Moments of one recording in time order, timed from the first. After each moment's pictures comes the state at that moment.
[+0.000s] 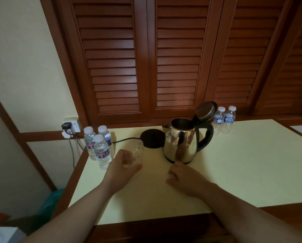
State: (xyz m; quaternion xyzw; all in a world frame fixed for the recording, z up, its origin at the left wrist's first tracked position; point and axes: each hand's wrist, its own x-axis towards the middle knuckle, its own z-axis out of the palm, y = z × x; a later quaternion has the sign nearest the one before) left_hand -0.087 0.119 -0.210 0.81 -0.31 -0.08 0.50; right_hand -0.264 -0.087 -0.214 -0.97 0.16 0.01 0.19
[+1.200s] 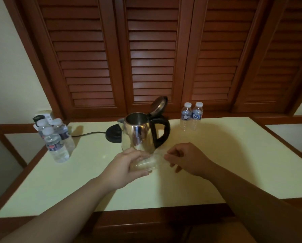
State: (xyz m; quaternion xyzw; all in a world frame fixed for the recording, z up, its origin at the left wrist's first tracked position) left_hand -0.216 -0.006 -0.192 0.76 -0.55 -0.04 0.35; right_hand -0.383 -0.222 -0.156 -0.85 0.16 -0.11 0.49
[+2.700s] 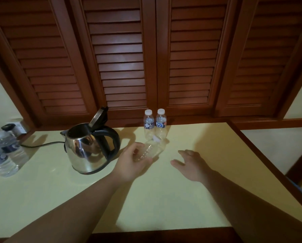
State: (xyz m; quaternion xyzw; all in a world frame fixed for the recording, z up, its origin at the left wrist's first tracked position) left_hand -0.290 -0.226 -0.206 0.79 -0.37 -0.08 0.47; right_hand -0.439 -0.448 -0.229 -0.94 0.28 -0.03 0.19
